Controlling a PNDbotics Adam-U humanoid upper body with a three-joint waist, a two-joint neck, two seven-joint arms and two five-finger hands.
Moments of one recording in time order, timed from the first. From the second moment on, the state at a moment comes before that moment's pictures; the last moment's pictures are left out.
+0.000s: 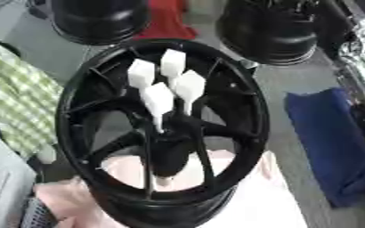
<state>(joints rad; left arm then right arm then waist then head) -0.12 0.33 0.08 -1.93 0.18 0.02 0.25 -0.33 -0.65 -0.04 -1.91 -0.32 0.22 -0.16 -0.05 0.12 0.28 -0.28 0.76</state>
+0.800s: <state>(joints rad) -0.12 0.33 0.09 -1.95 0.18 0.02 0.26 -0.37 -0.68 -0.04 -1.93 -0.32 0.21 -0.17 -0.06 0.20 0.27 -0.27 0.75</state>
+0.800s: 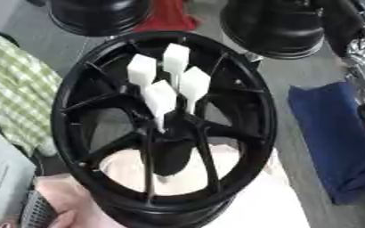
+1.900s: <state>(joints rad) -0.12 0.34 0.10 -1.97 0.16 0.01 0.29 -0.53 -0.98 -0.04 -1.98 -0.18 0.14 0.03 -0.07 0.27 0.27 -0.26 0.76</state>
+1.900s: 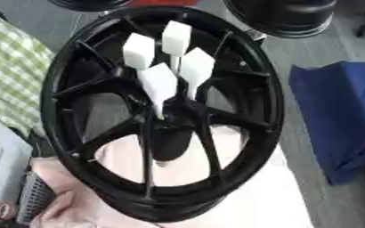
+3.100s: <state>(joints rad) -0.12 0.37 0.10 -1.98 0.14 0.02 0.28 -0.80 -1.13 0.15 -1.95 0.03 -0.11 0.72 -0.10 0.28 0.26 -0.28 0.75</state>
